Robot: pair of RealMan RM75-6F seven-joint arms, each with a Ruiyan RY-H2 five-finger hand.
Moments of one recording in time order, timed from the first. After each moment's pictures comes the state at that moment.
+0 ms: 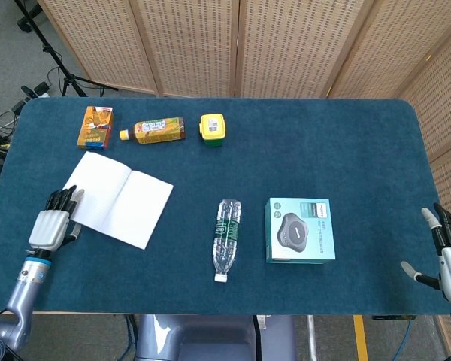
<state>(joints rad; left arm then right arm) -0.37 -1.72 -0.05 -0.64 1.49 1.21 -0.30 0.05 -1.11 0.10 -1.52 -1.54 1.58 0.15</state>
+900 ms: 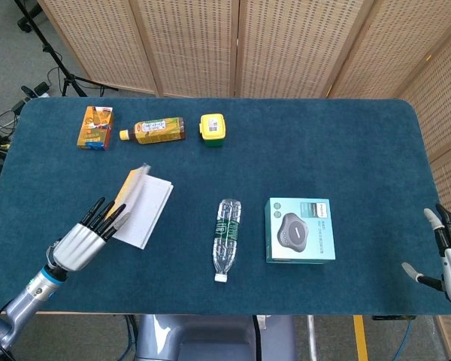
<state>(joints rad) -0.40 -1.75 0.13 -0.47 1.82 1.69 0.06 0.04 -1.09 0.09 -1.53 -1.54 1.58 0.19</state>
